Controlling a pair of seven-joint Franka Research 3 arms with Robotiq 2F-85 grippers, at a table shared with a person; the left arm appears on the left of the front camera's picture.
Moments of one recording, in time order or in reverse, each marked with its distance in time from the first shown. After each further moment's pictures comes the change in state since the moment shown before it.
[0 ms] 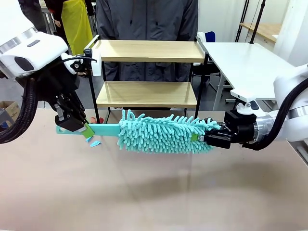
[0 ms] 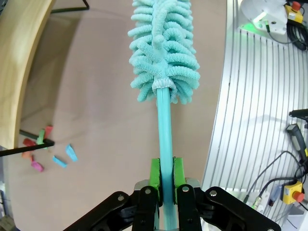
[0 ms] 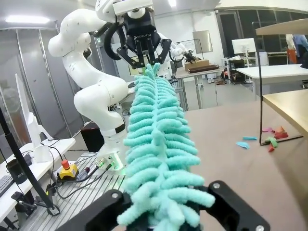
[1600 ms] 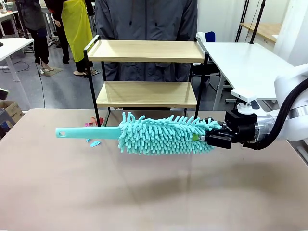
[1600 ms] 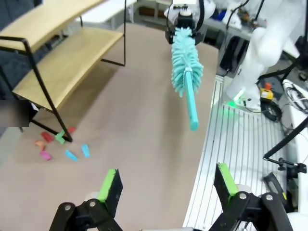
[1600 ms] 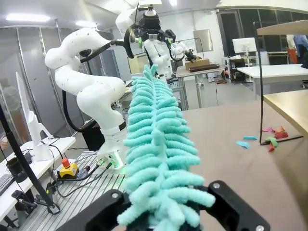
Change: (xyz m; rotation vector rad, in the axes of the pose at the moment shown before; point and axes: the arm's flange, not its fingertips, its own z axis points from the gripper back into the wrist) left arm -0.217 0.029 0.105 -0.041 -0.596 0.177; right arm 0.001 0.001 0.001 0.002 0.007 0.004
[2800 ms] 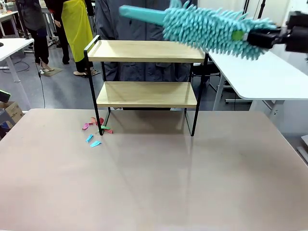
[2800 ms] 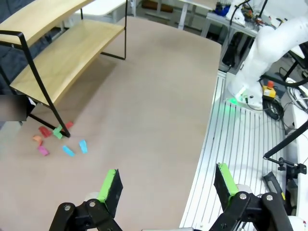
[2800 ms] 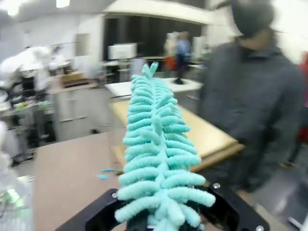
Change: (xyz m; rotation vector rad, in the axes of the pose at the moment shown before) left arm 0.008 -0.006 -0.011 0.013 0.042 0.018; right arm 0.246 0.015 0.130 -0.777 0.016 0.205
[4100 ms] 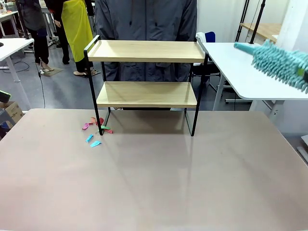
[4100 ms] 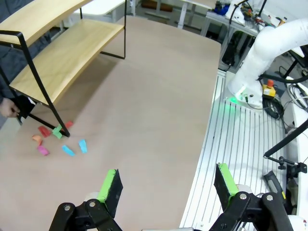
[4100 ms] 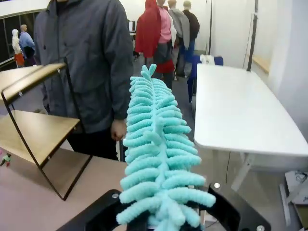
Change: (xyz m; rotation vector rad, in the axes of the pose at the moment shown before) left arm 0.000 0.000 0.000 -0.001 0.004 -0.003; right arm -0.126 -0.020 0.123 -0.737 0.163 -0.167
